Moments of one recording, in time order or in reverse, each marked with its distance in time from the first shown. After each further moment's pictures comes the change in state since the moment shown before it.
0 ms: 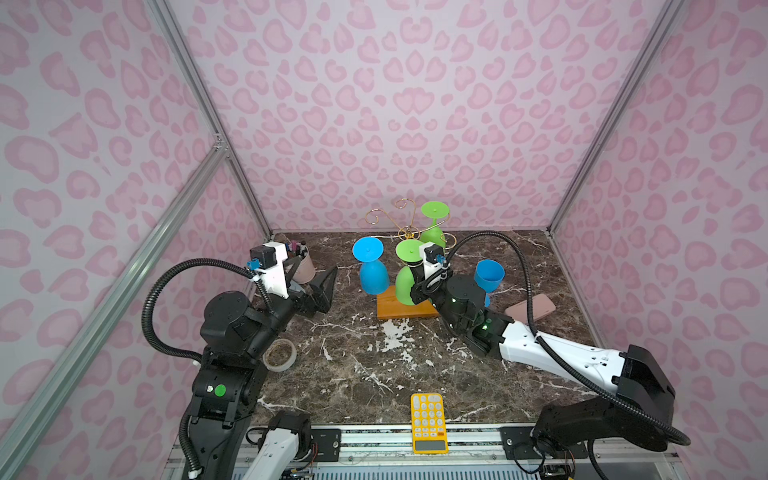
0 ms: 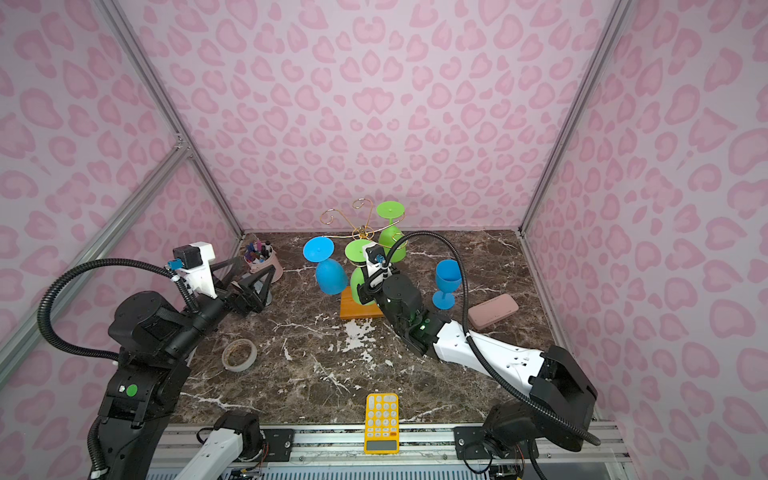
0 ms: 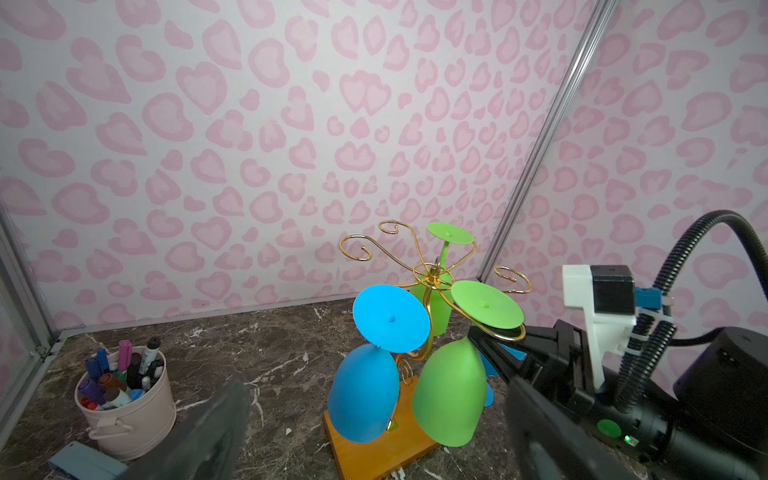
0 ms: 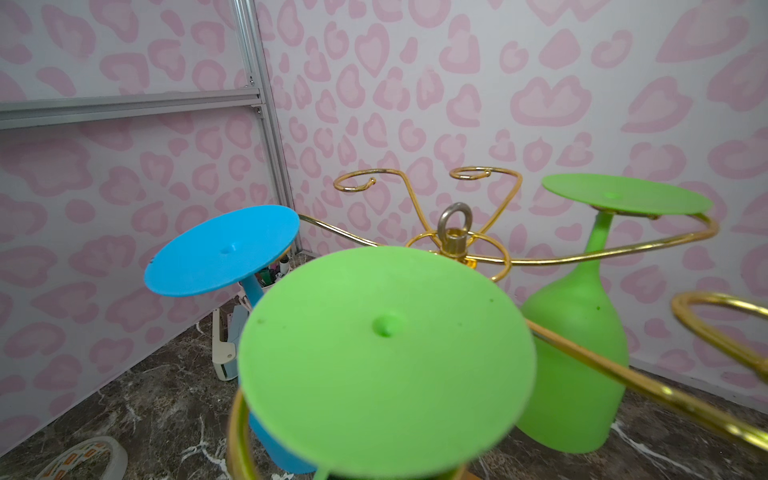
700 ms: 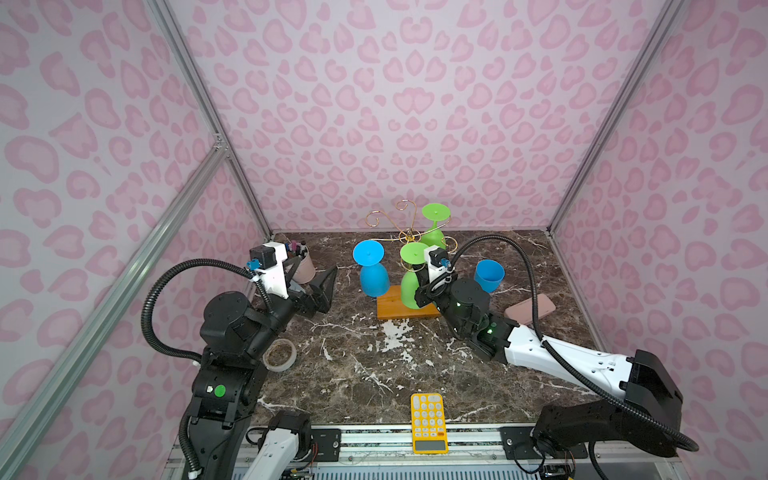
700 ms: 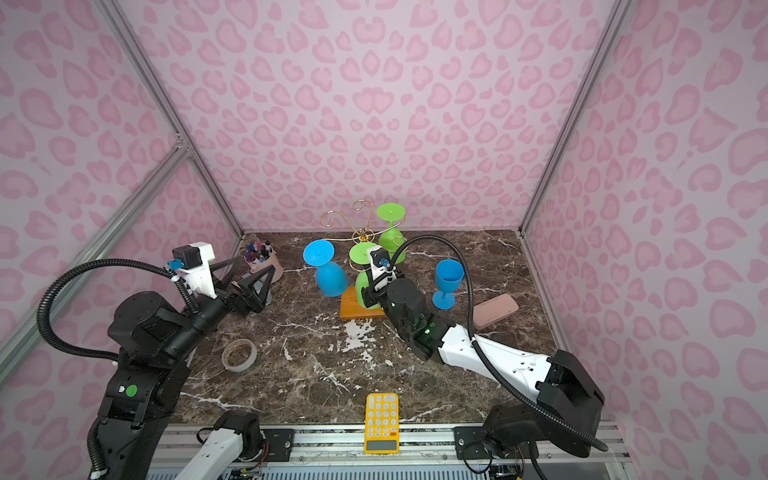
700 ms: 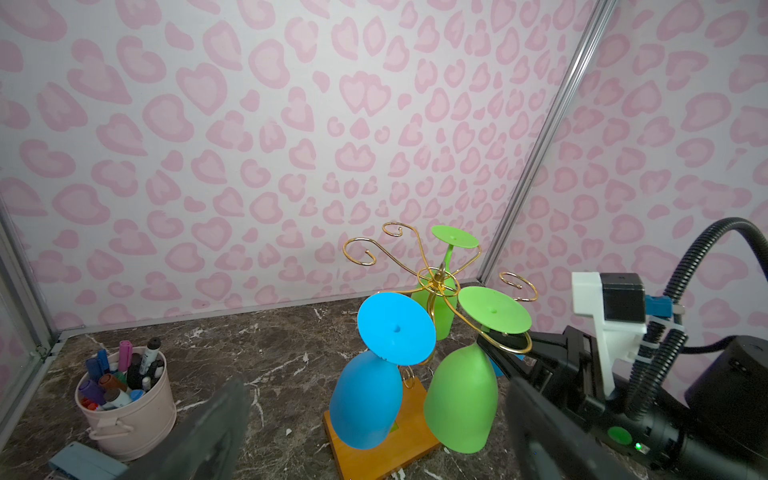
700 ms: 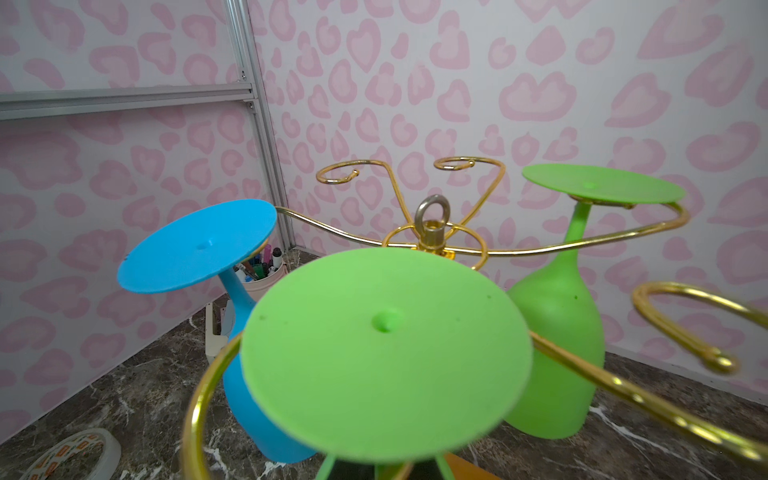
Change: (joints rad) left arm 0.000 -0.002 0.000 0.000 0.000 0.000; right arm 0.002 -0.039 -0.040 -0.008 0.029 0.003
